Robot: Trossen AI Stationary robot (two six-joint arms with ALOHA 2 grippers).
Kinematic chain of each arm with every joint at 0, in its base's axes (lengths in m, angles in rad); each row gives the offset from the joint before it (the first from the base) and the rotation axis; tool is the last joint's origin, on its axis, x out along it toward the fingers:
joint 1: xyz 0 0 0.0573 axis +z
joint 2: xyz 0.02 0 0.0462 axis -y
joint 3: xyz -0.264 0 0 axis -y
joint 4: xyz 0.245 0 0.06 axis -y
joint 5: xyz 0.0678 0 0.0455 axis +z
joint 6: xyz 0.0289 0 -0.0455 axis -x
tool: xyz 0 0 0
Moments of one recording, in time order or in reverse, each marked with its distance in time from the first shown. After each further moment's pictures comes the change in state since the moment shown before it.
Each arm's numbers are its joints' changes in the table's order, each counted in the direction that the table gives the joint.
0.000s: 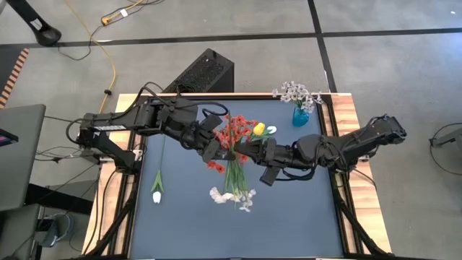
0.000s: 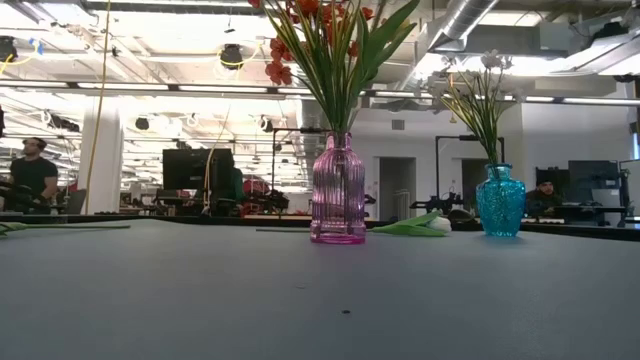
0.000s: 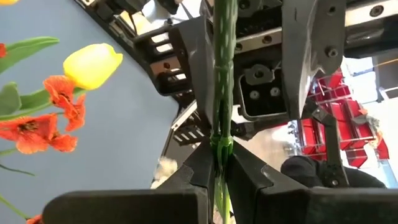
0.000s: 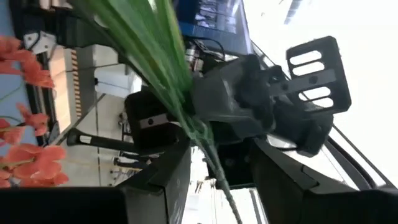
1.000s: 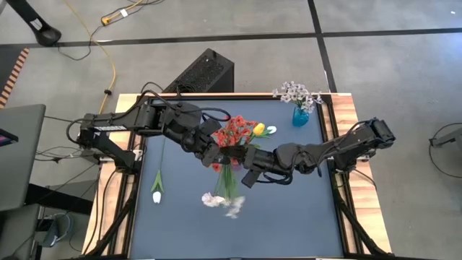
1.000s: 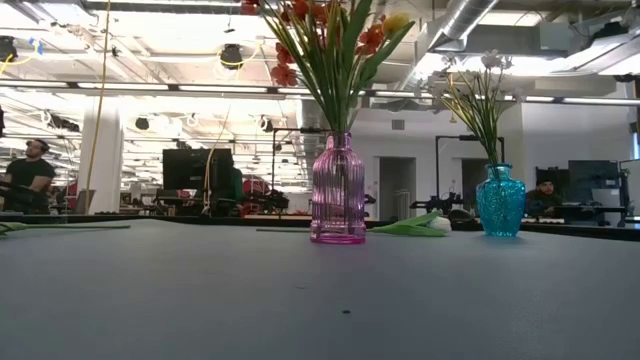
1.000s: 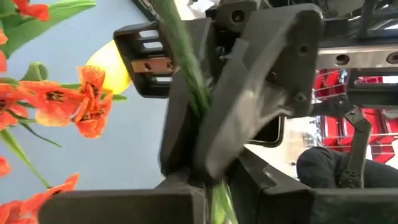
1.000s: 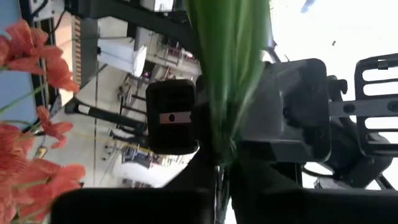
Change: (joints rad) left arm 0.000 -0.002 -0.001 -0.125 0.003 -0.003; right arm -0.025 -0.161 0.000 0.145 -0.051 0.106
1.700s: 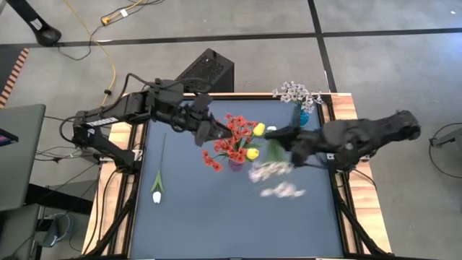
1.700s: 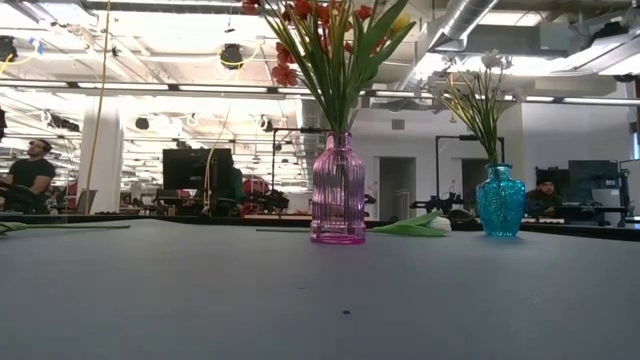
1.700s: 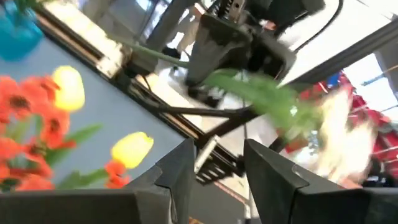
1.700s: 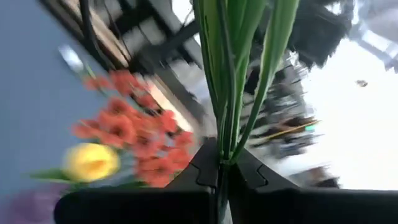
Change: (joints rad) left arm 0.098 0.061 0.000 0.161 0.035 -0.193; right arm -0.006 0.410 0.016 -0.721 0.014 -0.984
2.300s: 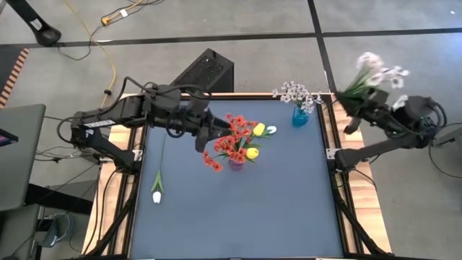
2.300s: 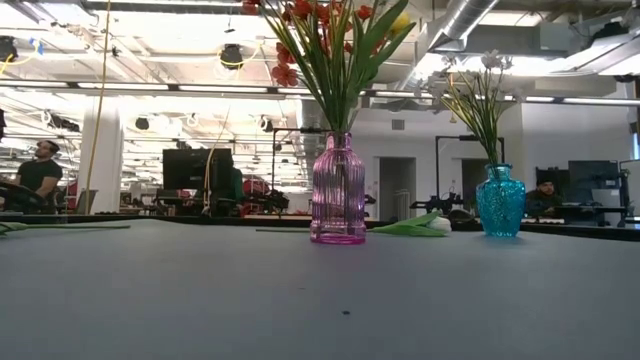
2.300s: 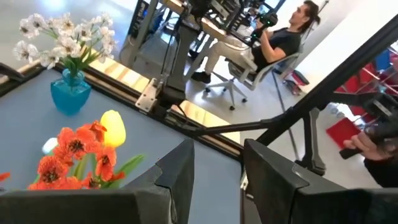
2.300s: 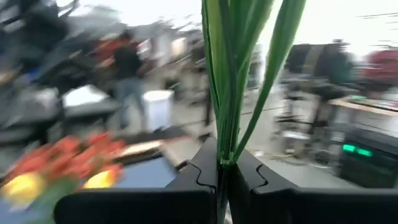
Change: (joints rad) left arm -0.040 0.017 0.001 -0.017 0.193 -0.238; right arm -0.092 0.708 -0.243 -0.207 -0.222 -0.841
